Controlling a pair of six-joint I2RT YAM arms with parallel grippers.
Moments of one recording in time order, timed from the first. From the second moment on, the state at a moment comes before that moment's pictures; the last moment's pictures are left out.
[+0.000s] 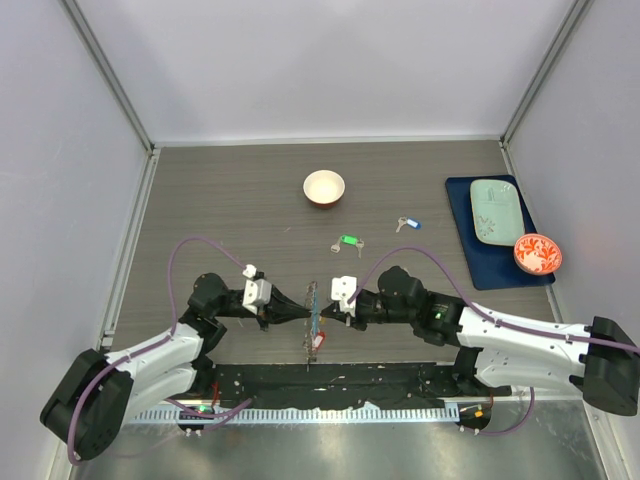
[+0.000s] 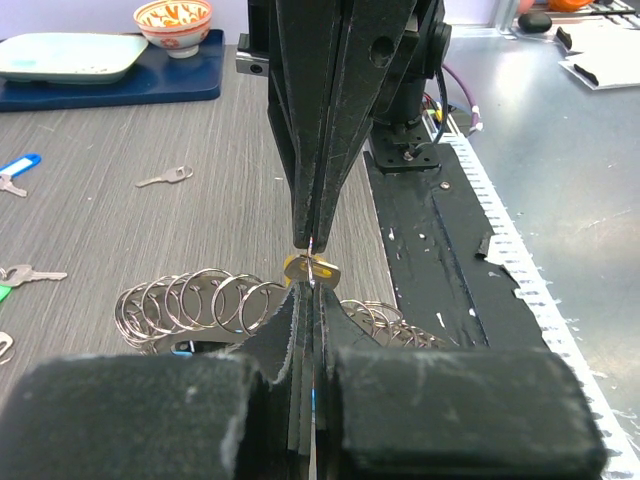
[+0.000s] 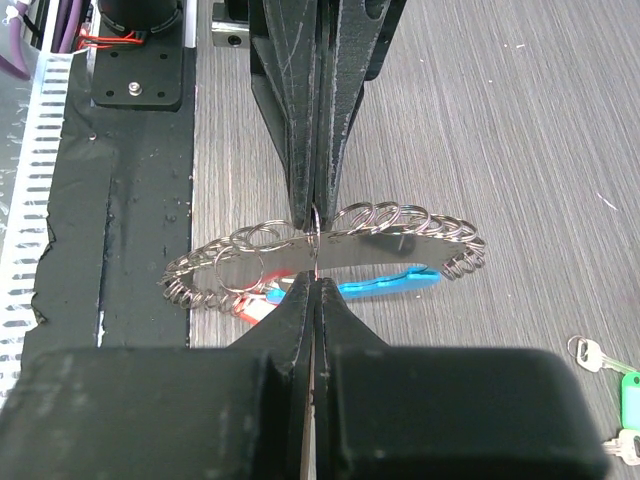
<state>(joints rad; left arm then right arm) -0.55 0.95 0.13 0.90 1.08 -0.04 1.10 0.99 0.54 0.12 -0.31 -0.28</state>
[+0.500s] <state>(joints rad) -0.58 0.98 0.14 0.90 1.08 -0.05 1.09 1.02 0.54 0.16 -0.32 -0.27</state>
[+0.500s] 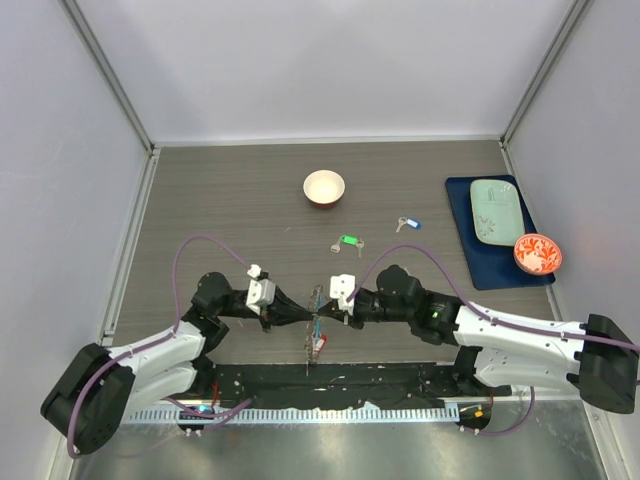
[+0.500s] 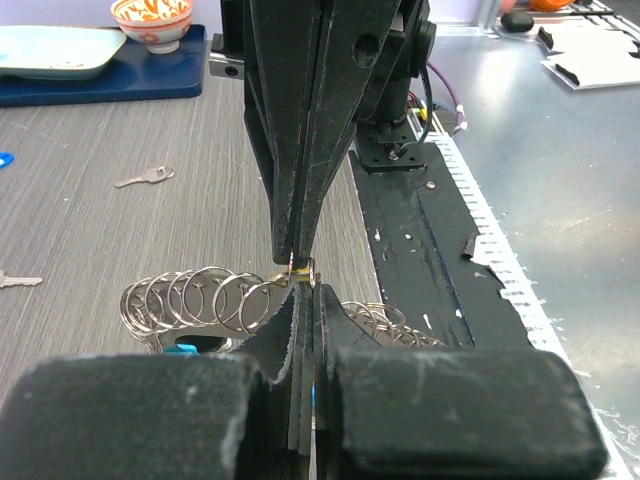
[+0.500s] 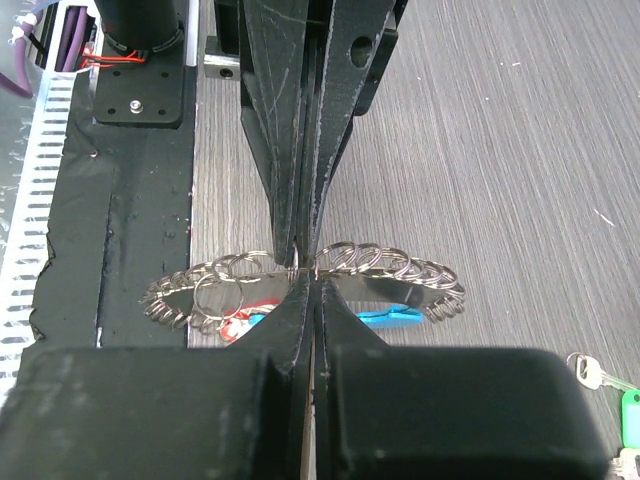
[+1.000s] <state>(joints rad) -0.58 0.95 0.14 0.90 1.05 -0.04 1.09 0.97 0.54 0.13 -0.26 -0.23</state>
